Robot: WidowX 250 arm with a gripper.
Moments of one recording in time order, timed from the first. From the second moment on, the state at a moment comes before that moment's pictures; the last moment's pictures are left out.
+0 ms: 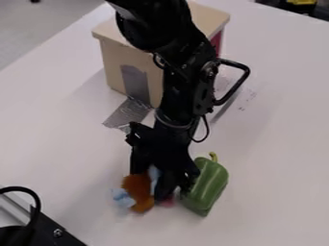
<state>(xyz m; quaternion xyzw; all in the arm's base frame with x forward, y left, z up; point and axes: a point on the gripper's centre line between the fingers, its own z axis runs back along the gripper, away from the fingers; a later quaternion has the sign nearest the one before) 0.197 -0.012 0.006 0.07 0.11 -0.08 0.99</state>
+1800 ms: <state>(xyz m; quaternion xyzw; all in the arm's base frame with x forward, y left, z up) 0.378 0.047 0.142 0.04 -0.04 0.00 1.00</state>
